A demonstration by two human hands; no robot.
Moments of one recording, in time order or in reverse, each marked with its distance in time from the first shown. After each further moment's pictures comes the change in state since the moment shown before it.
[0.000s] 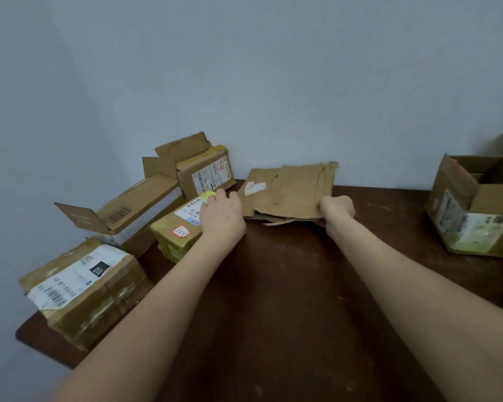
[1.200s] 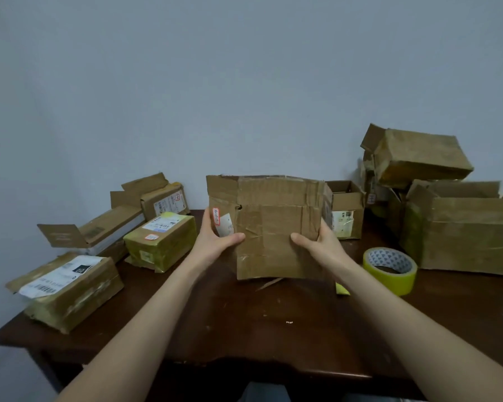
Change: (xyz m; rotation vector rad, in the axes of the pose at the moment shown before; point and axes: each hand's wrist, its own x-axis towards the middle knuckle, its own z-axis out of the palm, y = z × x) left_hand -0.127 0.044 -0.045 -1.377 -0.195 0.125; right_hand -0.157 0.056 -0.192 0.013 -0.280 -0.559
